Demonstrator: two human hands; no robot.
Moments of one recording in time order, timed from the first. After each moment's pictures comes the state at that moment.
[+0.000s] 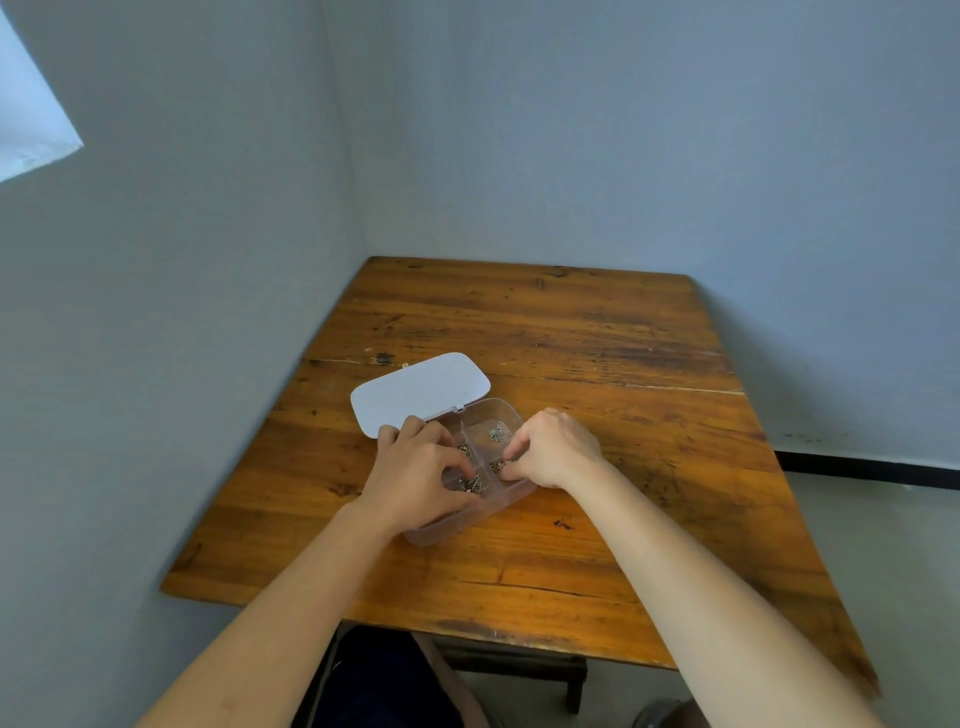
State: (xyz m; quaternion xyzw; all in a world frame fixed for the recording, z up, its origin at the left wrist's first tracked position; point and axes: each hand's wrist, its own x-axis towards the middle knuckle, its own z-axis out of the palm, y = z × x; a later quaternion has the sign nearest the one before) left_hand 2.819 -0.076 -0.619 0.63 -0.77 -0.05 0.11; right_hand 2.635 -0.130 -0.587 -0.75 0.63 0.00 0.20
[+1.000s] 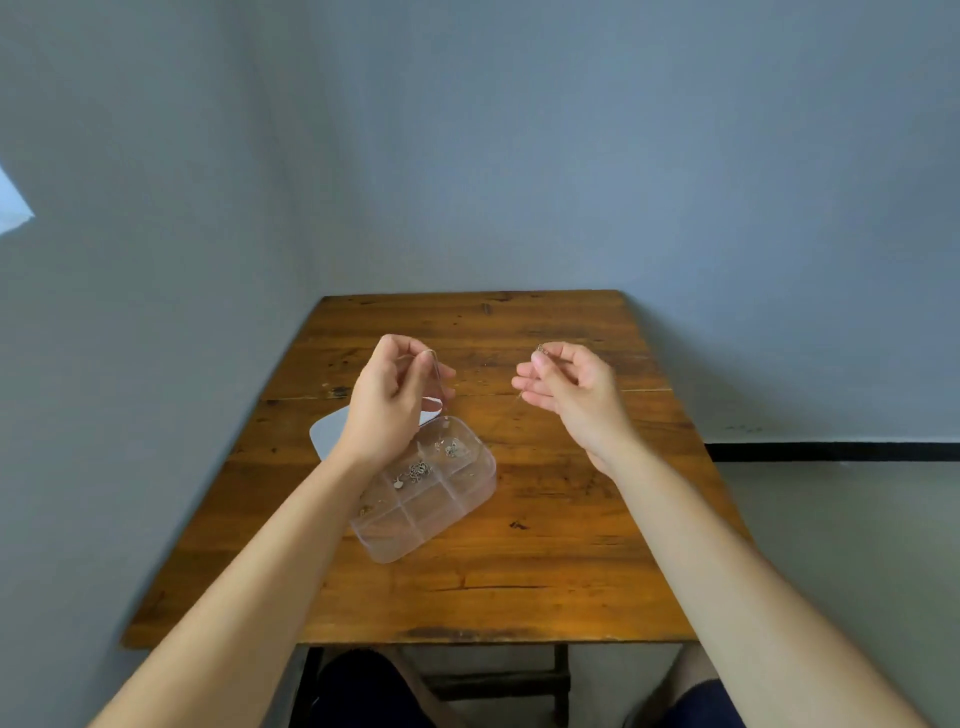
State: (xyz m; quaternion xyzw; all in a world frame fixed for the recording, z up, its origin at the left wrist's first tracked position) left_hand 2.781 -0.085 -0.514 0.50 -0.59 -0.33 0.54; right_hand 2.568 -0.106 -0.523 -0.53 0.48 -0.53 0.47
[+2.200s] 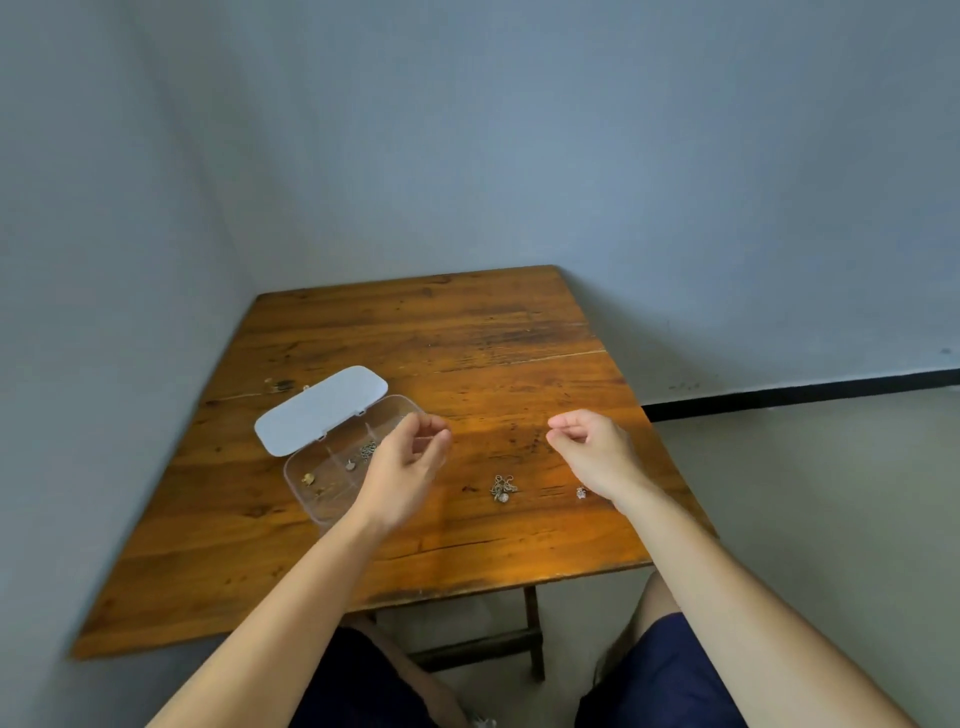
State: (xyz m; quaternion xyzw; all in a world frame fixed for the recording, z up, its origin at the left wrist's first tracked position) left_hand 2.729 -0.041 -0.591 0.53 -0.64 -0.38 0.40; right_hand 2.484 -0.038 -0.590 -0.55 0.70 -0.33 0.30
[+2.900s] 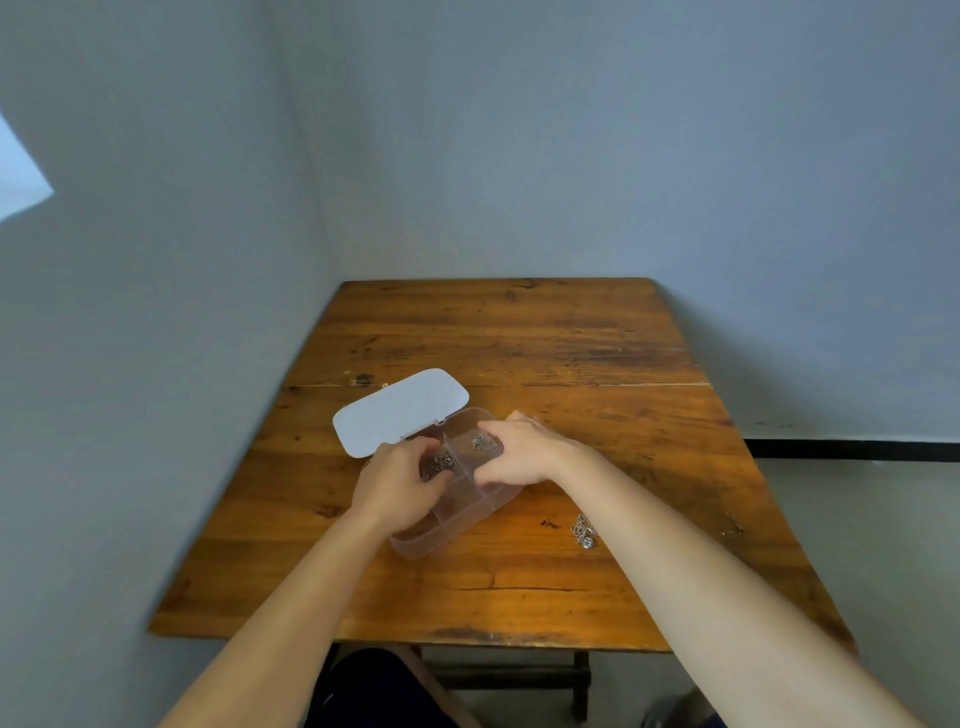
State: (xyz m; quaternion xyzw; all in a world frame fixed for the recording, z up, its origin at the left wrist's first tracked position) left_hand 2.819 -0.083 -0.618 0.69 -0.66 -0.21 0.20; right_hand 2.634 -0.134 -0.581 -0.77 0.58 0.05 0.28
